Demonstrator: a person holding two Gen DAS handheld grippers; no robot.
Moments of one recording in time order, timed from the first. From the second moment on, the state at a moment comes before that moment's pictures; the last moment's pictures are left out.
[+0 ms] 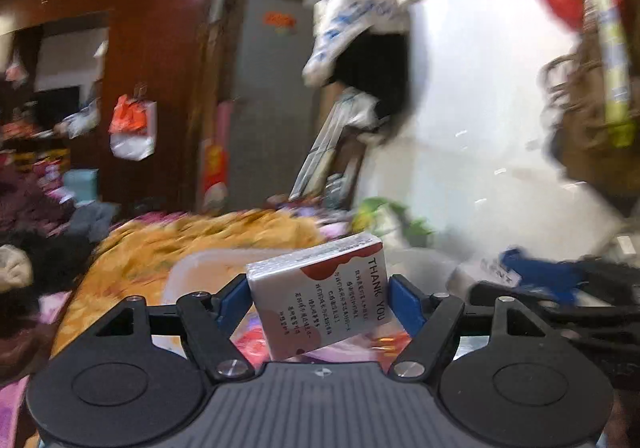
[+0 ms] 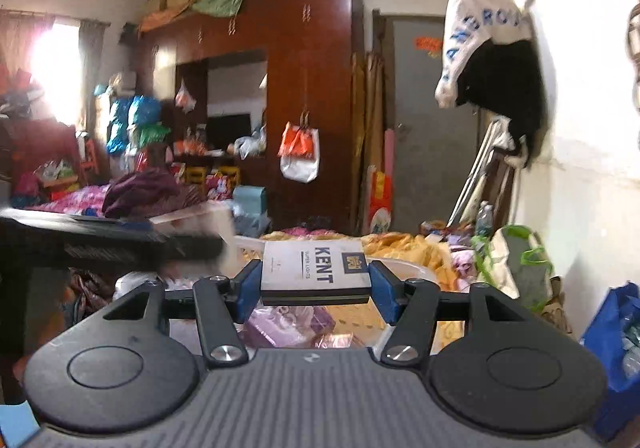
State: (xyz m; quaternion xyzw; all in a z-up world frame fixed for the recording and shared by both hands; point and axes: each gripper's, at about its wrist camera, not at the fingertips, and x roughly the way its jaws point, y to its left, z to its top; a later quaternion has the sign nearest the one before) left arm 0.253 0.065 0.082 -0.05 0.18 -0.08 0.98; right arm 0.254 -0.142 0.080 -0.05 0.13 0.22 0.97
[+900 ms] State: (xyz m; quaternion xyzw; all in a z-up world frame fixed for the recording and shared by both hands) left arm 0.182 0.115 0.012 -0.02 0.20 -0.05 0.98; right arm 0.188 -0.095 -0.015 -0.05 0.24 0.33 0.91
